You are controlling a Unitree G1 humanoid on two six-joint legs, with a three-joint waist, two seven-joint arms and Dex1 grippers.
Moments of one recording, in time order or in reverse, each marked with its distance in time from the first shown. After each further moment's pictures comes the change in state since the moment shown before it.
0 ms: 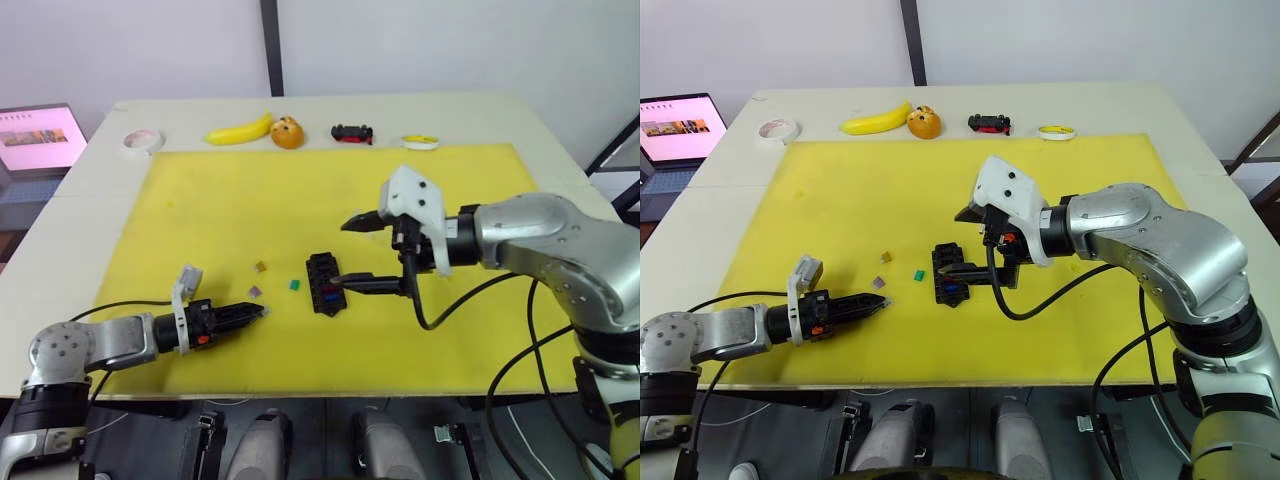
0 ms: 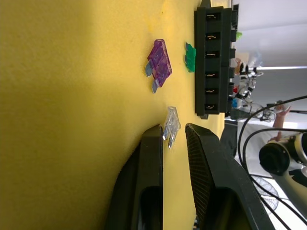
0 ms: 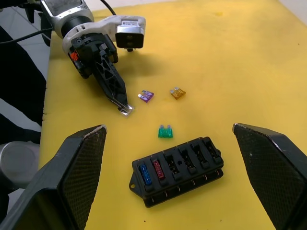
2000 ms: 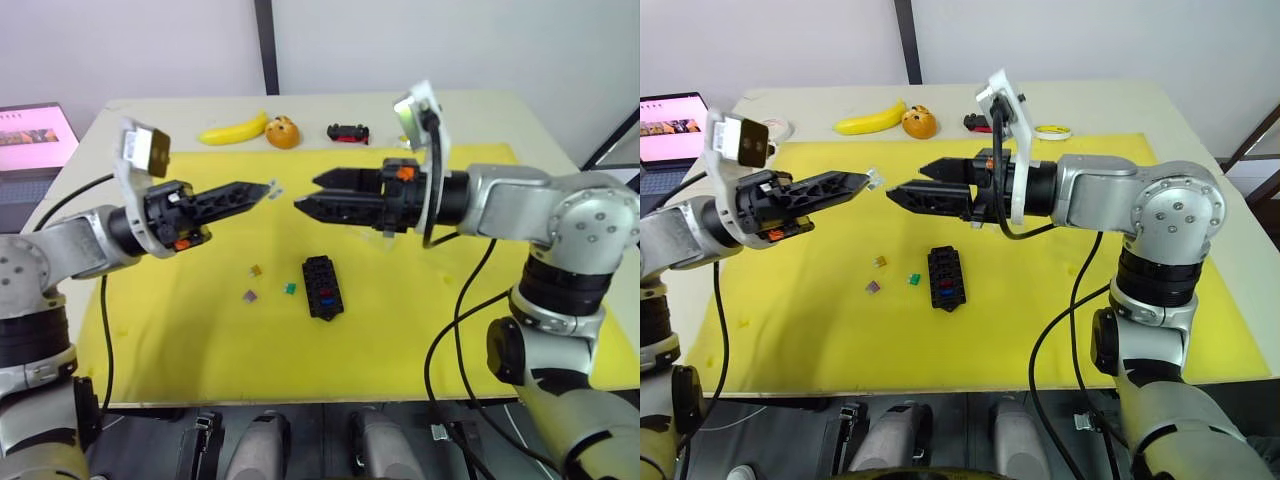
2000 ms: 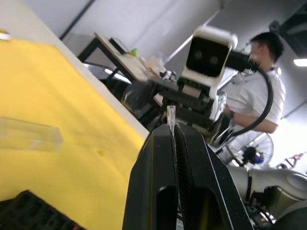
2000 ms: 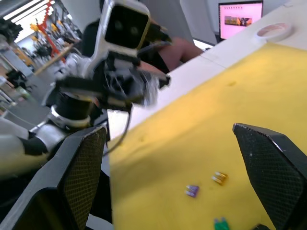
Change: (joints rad) left arm -0.401 0.066 0.099 -0.199 -0.128 -0.133 -0.219; right arm -0.201 0.403 -0.387 0.346 0.642 0.349 -0.564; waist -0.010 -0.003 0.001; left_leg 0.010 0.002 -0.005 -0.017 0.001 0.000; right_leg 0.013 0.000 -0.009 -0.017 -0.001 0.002
